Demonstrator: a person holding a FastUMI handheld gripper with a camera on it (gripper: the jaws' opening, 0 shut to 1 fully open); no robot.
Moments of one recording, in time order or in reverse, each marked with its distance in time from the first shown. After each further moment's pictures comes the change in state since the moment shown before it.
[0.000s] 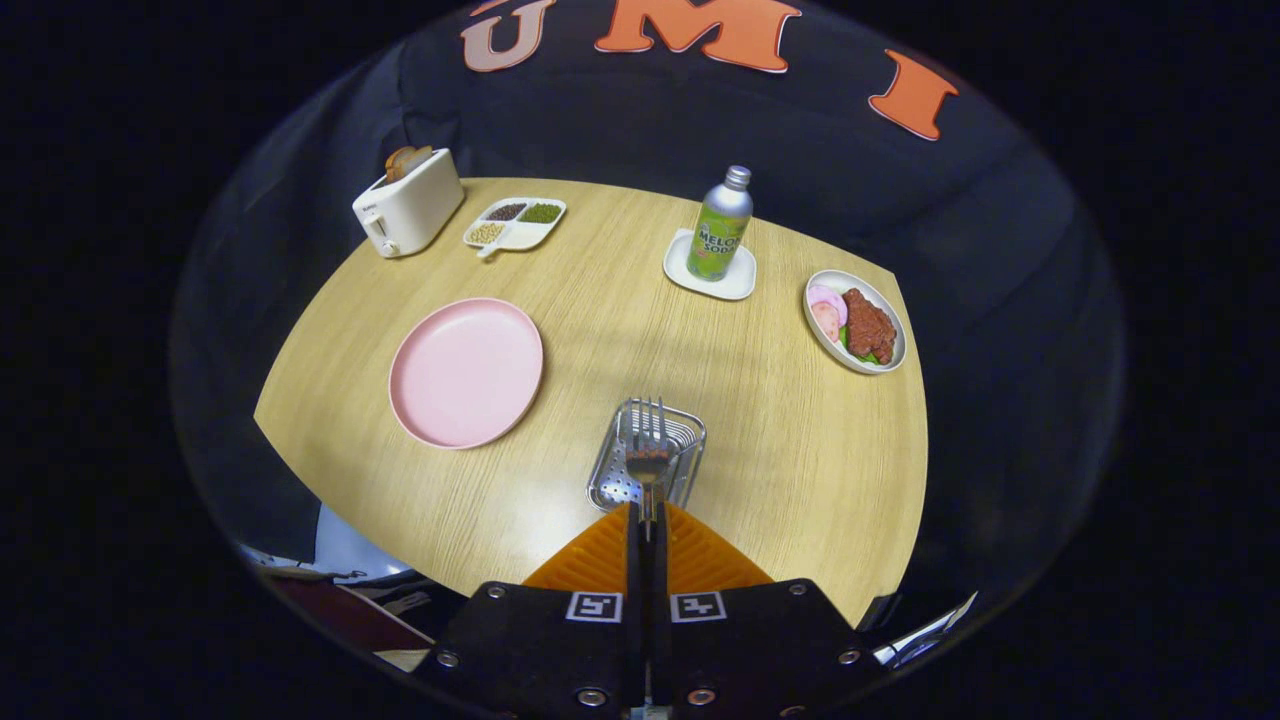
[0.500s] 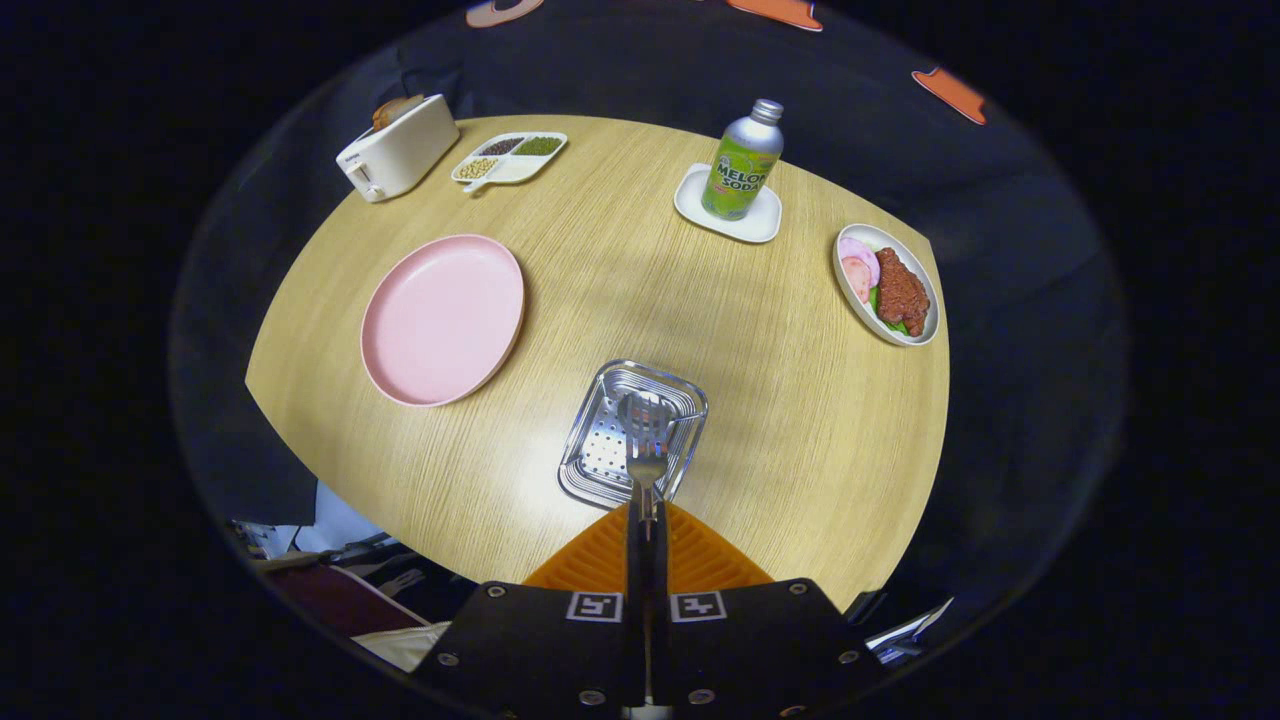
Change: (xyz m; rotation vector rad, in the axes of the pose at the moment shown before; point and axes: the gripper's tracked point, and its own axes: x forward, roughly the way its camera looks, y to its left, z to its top) arm 0.035 -0.007 -0.008 -0.080 0.202 0.022
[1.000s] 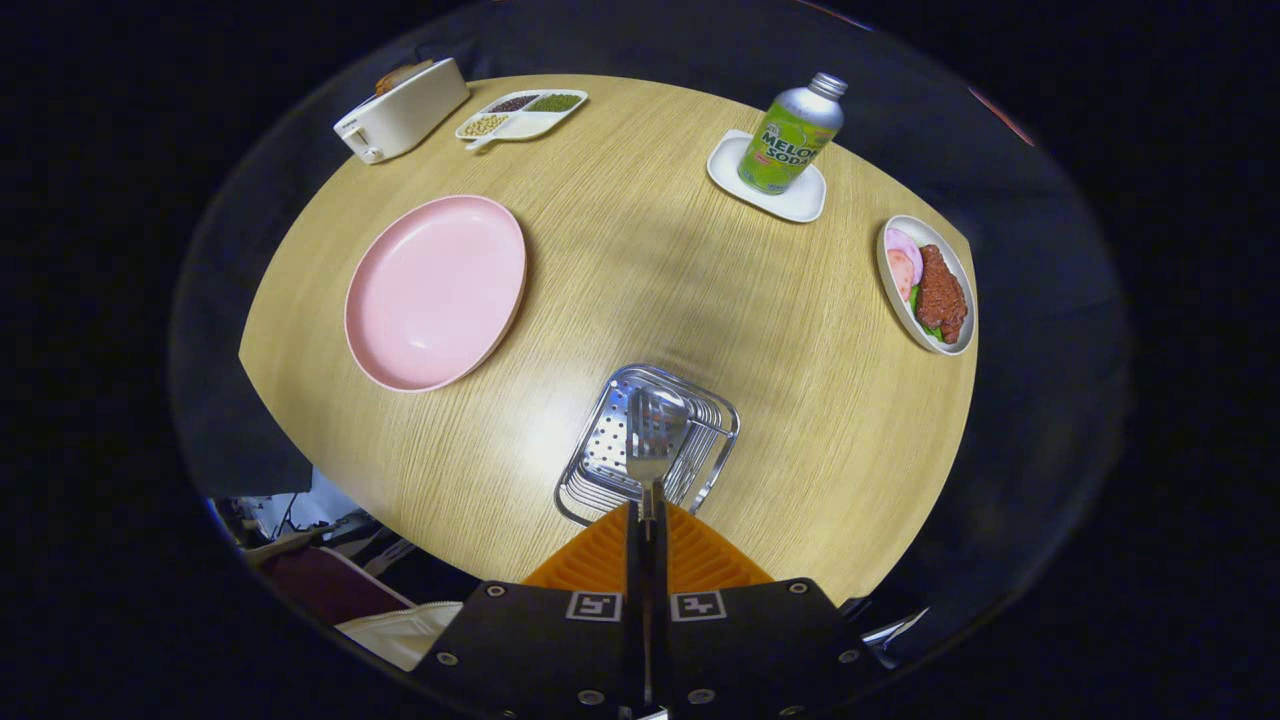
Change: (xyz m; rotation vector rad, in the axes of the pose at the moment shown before) arm 0.027 0.010 0.007 -0.060 0.123 0.026
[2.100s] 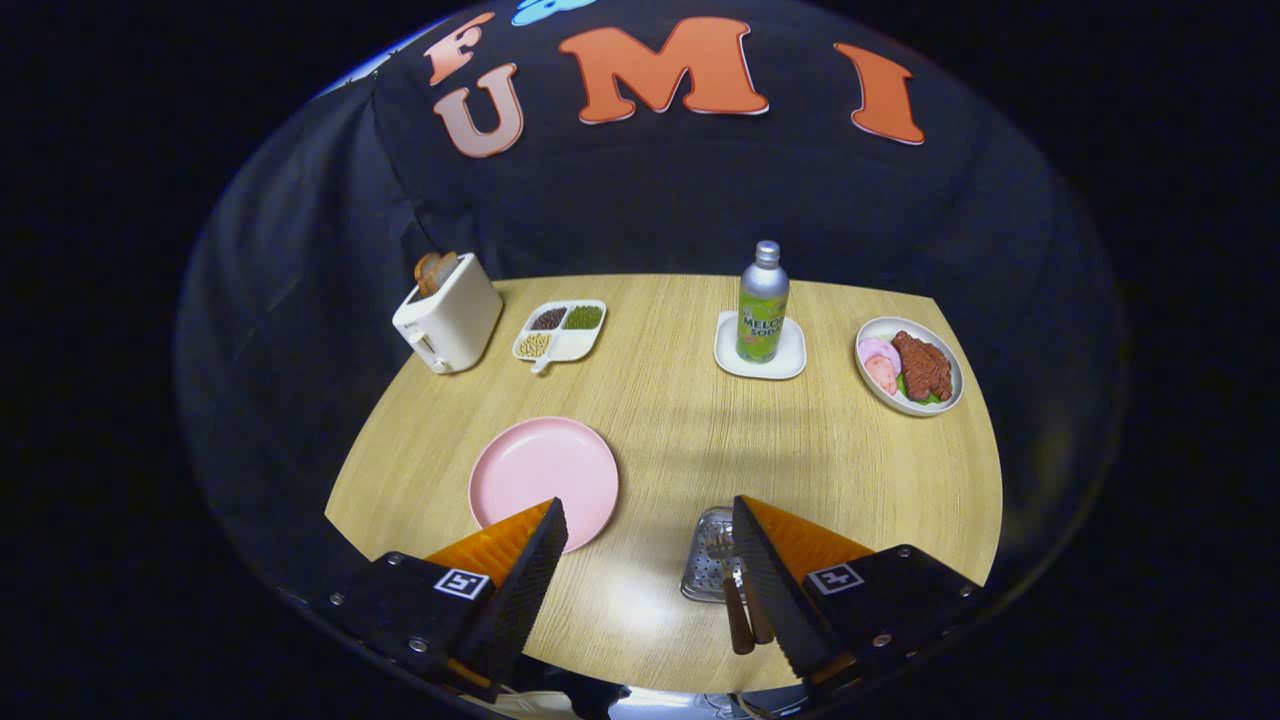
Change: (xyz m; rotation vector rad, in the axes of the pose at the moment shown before) arm -0.113 0.033 0.072 0.314 -0.681 0.125
